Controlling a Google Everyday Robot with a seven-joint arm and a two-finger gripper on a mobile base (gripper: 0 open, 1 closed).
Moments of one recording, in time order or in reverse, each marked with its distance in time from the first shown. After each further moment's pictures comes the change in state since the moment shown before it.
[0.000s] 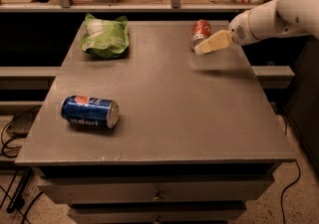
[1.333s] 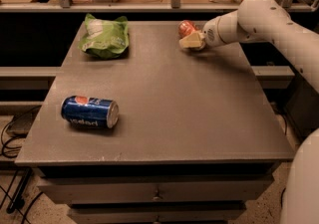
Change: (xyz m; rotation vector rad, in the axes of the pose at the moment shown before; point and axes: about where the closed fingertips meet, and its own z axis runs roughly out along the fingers) arm -0.026 0.009 0.089 0.009 -0.066 0.091
